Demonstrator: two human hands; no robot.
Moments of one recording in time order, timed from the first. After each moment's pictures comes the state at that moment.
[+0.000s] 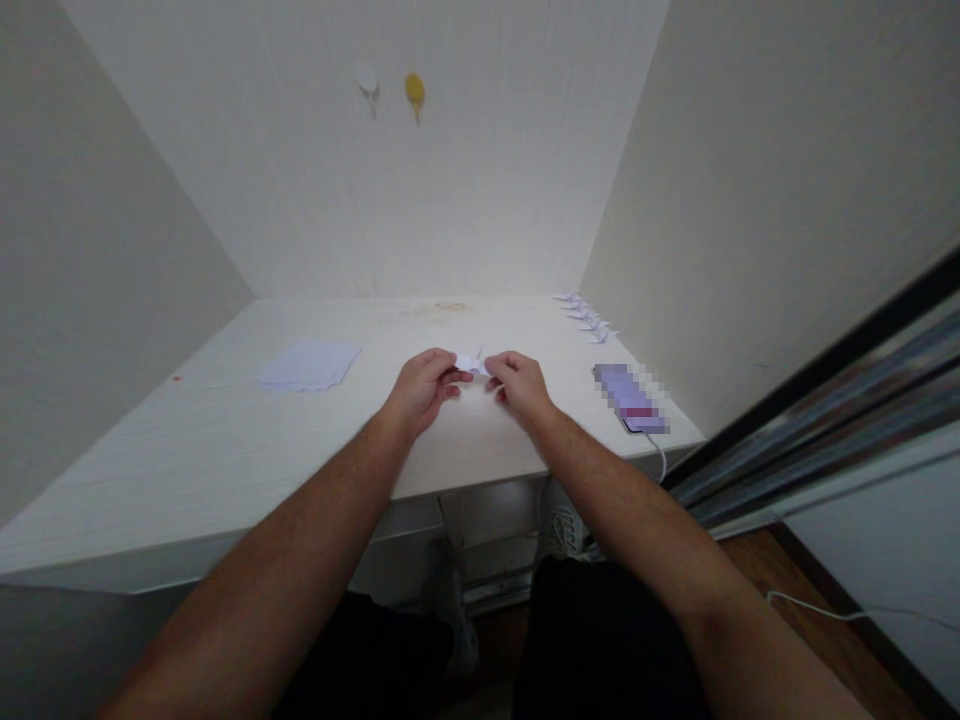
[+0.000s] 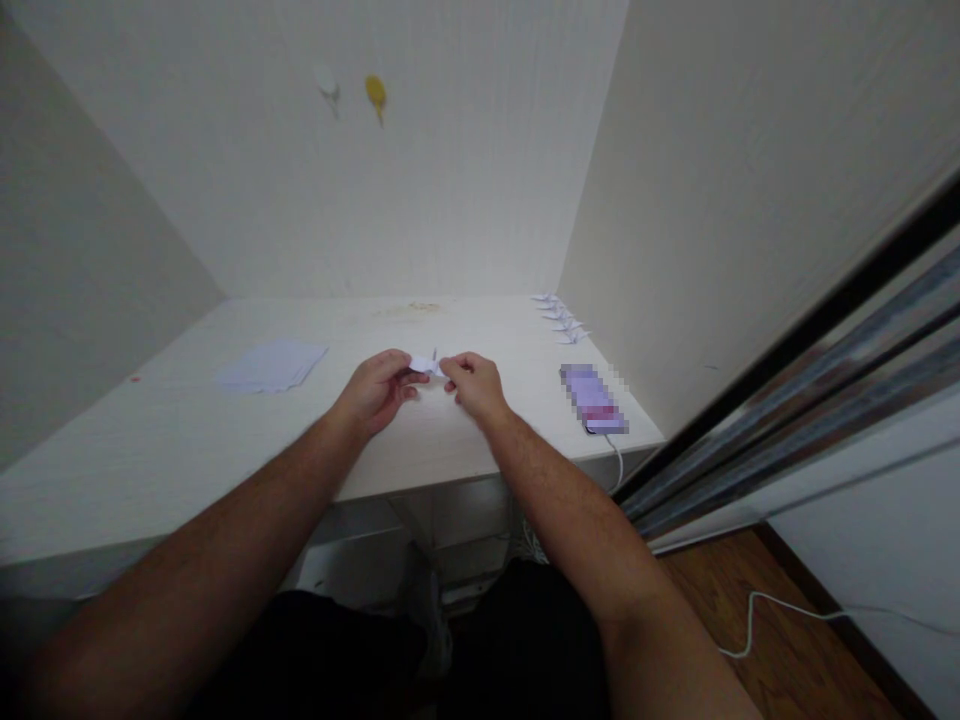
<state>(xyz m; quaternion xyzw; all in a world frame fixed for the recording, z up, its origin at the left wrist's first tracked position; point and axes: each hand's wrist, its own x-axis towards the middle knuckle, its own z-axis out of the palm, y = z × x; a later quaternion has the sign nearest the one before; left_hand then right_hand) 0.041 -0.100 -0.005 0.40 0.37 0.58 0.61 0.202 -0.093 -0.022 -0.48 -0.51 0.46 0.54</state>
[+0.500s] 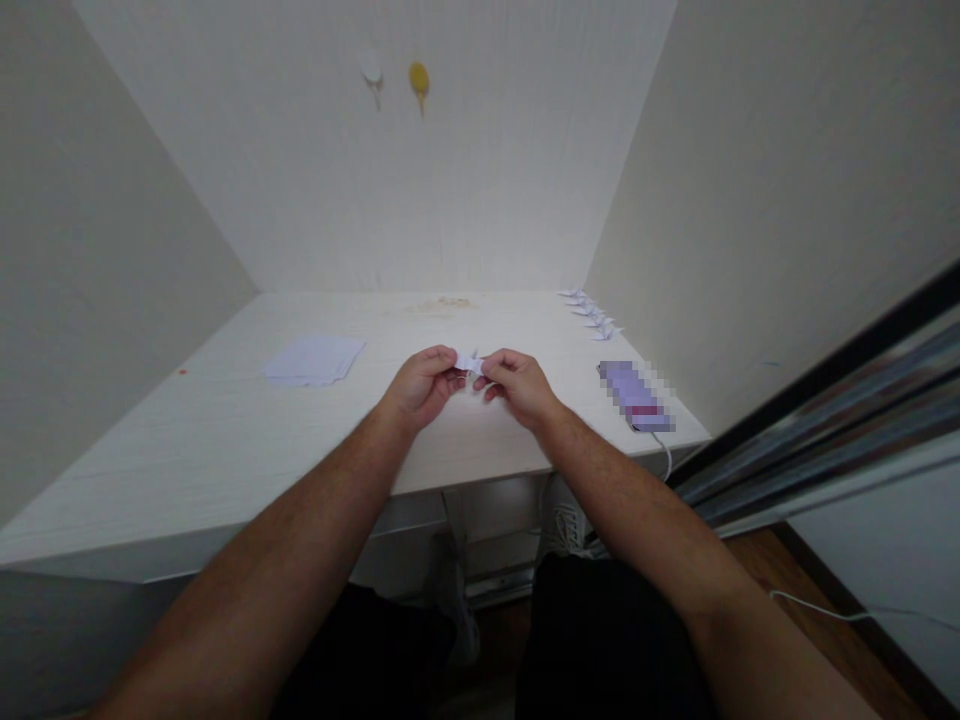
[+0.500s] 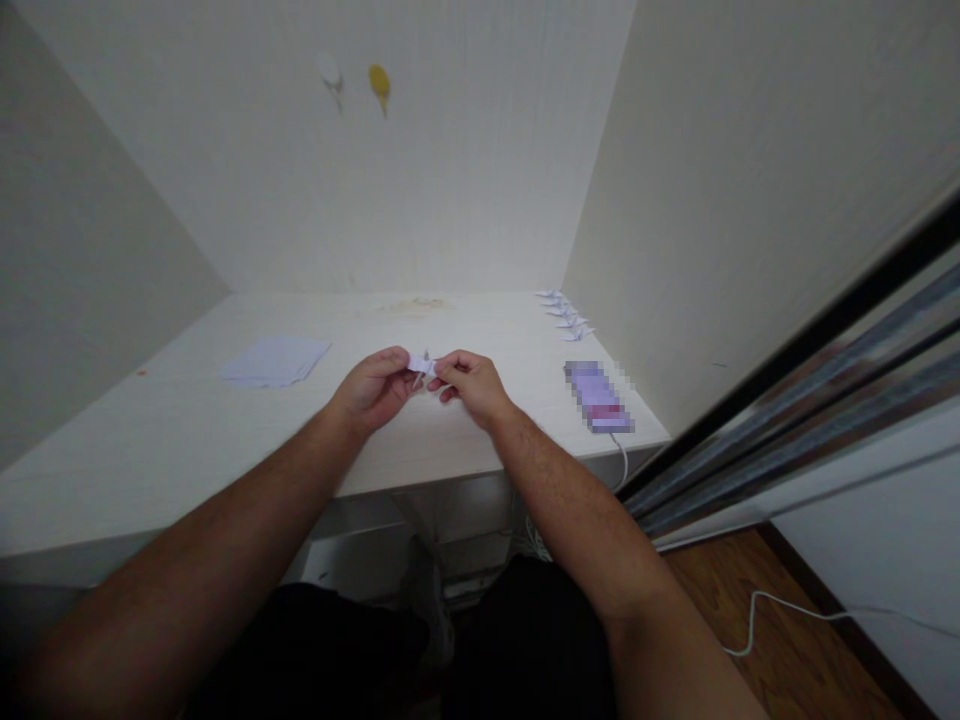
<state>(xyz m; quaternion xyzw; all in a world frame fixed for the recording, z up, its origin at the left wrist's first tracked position) 0.032 -0.097 -0.010 0.39 0.28 0.57 0.66 0.199 -0.100 -0.019 -0.31 -0.51 0.60 0.54</state>
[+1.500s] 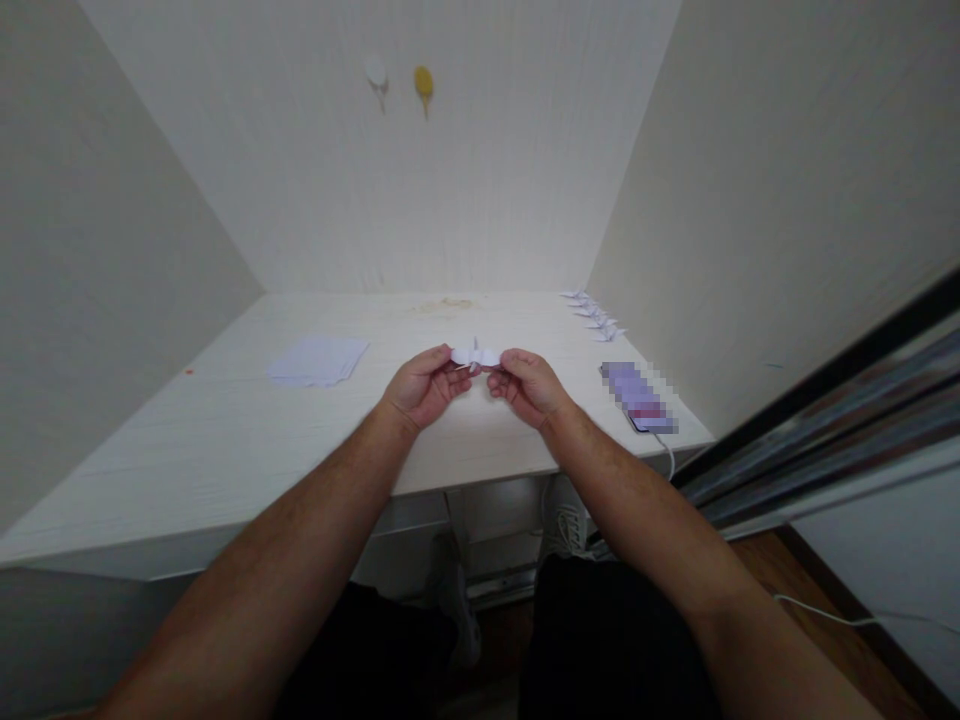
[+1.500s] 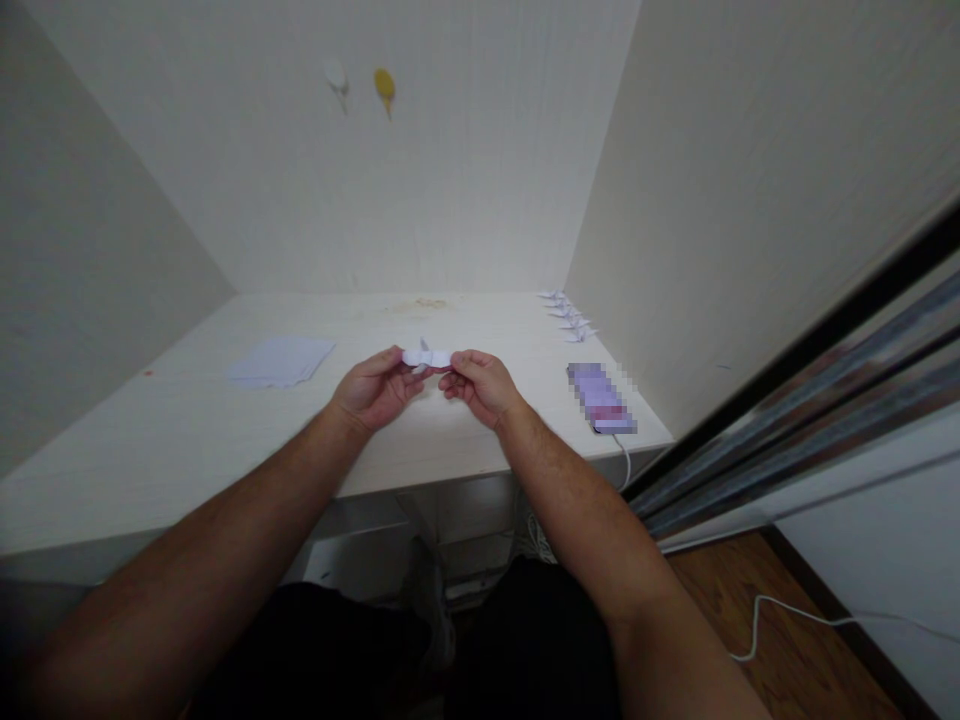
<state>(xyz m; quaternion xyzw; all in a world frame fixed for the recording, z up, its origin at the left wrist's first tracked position) 0.028 -0.103 -0.001 0.30 0.28 0.55 0.73 0.210 -0.103 -0.011 -0.25 -0.43 0.68 0.54</state>
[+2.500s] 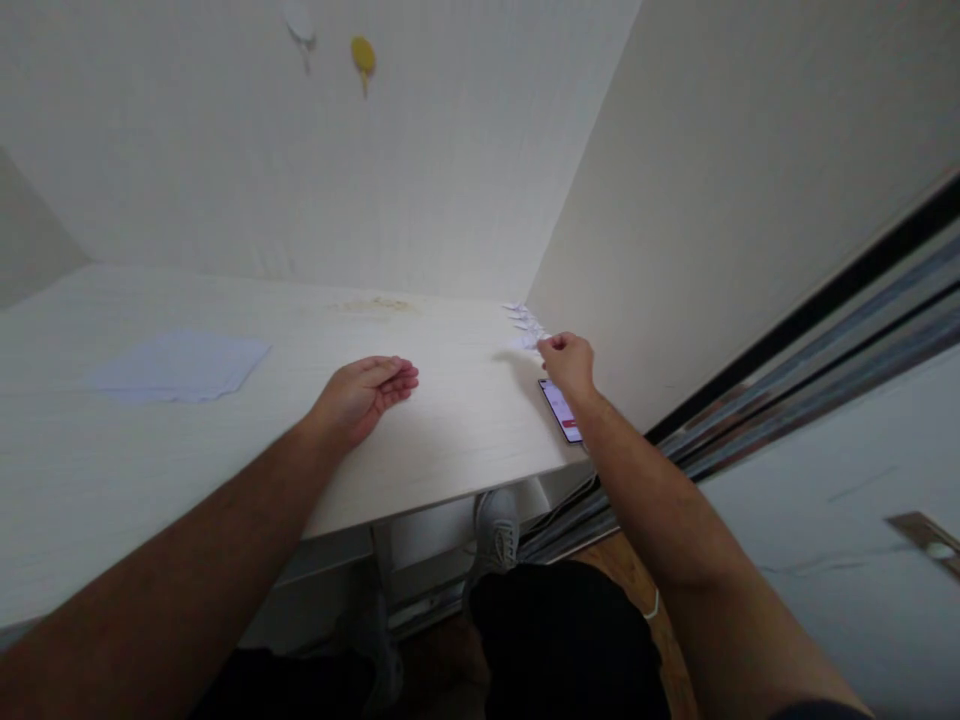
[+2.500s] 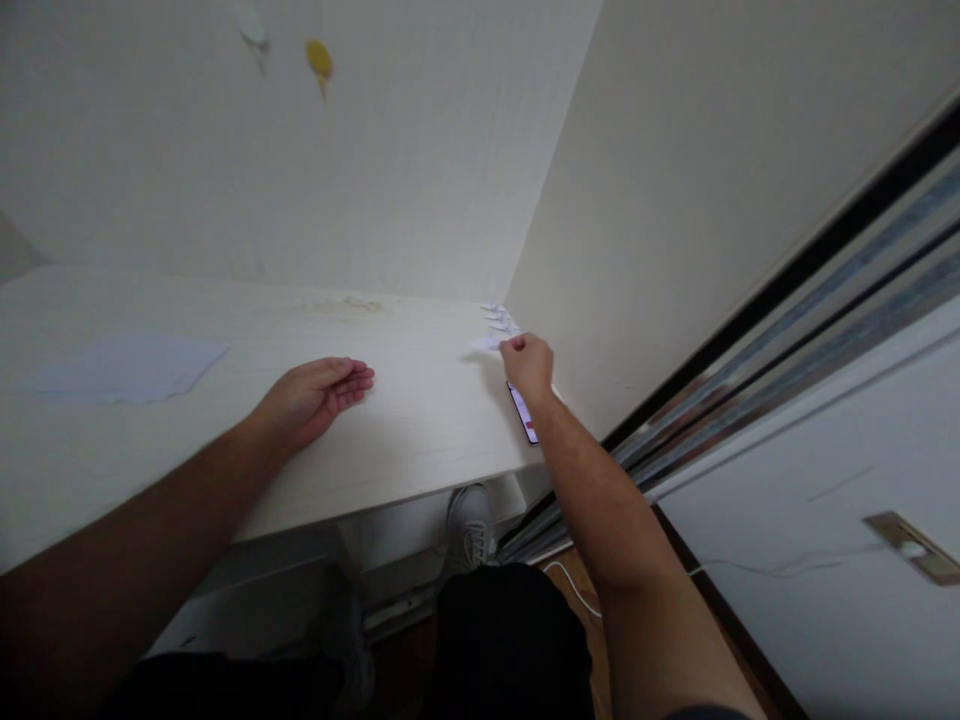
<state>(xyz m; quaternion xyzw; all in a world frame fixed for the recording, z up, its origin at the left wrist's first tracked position) 0.042 -0.093 -0.002 0.34 0.39 0.56 0.65 0.352 -0.068 0.031 -0.72 -0.54 0.04 0.44</state>
